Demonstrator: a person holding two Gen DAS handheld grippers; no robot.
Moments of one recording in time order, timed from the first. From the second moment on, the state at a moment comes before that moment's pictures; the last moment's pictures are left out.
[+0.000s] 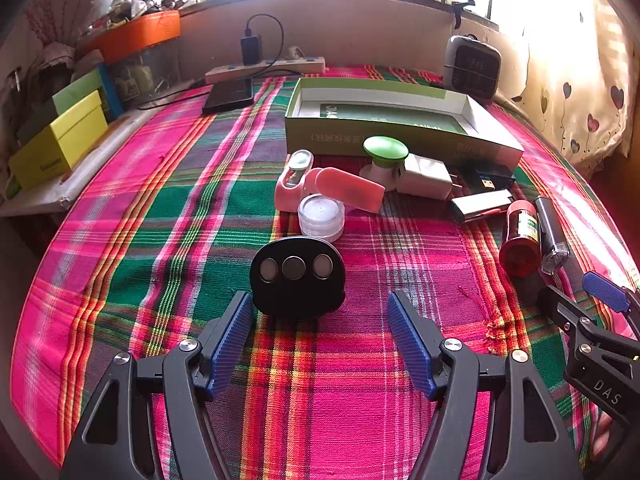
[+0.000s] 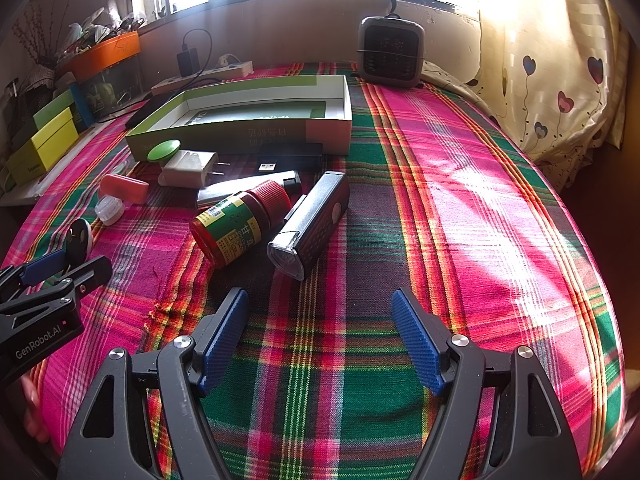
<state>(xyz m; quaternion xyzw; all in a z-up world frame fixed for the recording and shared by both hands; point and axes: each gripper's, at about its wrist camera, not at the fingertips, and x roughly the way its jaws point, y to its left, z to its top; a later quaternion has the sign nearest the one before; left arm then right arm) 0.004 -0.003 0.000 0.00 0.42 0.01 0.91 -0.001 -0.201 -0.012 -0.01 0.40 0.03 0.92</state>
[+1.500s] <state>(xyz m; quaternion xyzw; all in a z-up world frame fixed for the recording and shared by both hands) -0.002 0.027 0.013 -0.05 0.42 -0.05 0.91 0.004 -0.220 0.002 0.05 0.39 0.06 0.92</state>
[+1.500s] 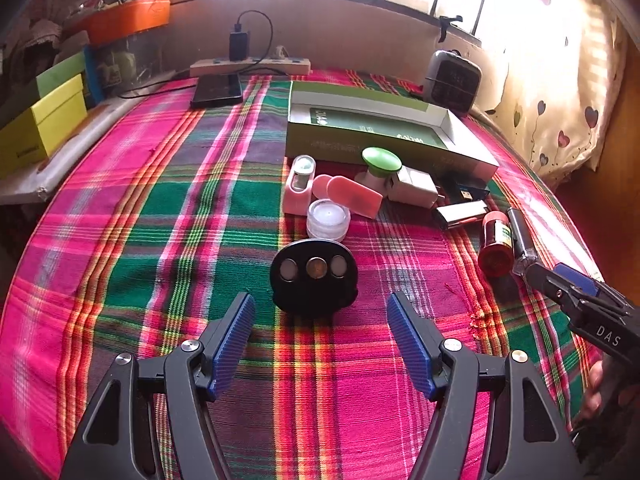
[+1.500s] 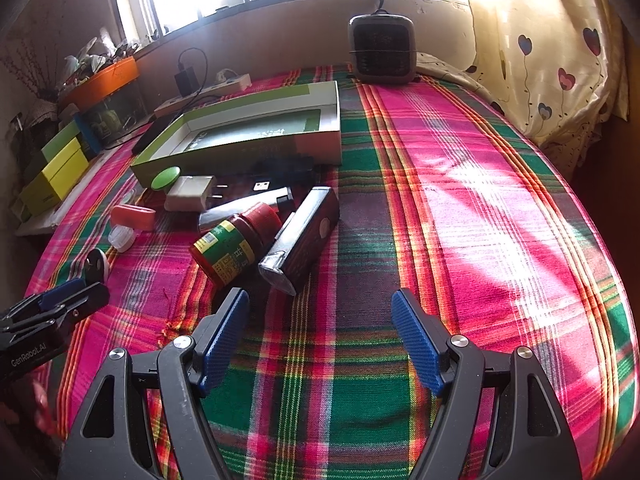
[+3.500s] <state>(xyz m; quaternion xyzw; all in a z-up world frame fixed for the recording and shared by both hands) 0.037 0.029 0.020 -0.06 0.43 -0.10 0.90 0.048 -0.216 0.007 0.01 0.40 0.06 0.91</state>
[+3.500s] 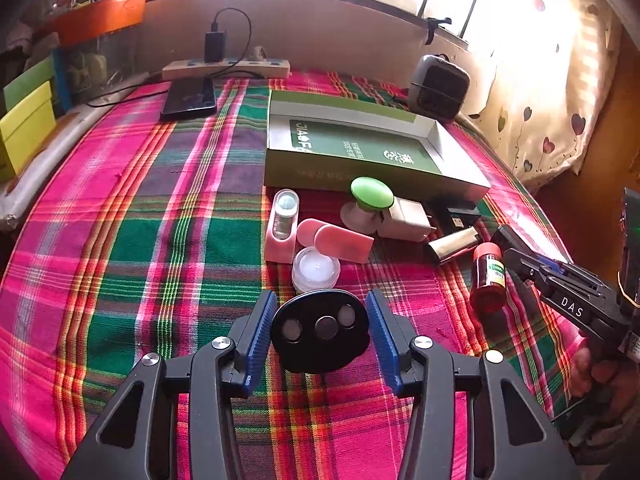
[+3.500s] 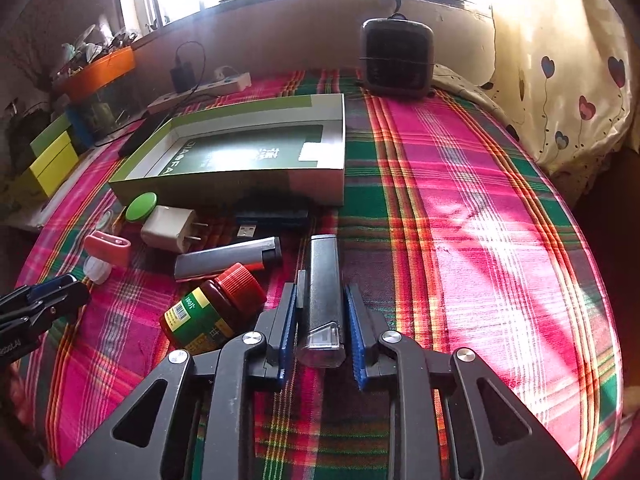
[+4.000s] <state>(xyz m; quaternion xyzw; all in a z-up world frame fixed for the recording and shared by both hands) 0.068 0.028 0.049 -0.05 0.41 -0.11 0.90 0.062 -0.228 0.039 0.02 0.37 0.07 0.93</state>
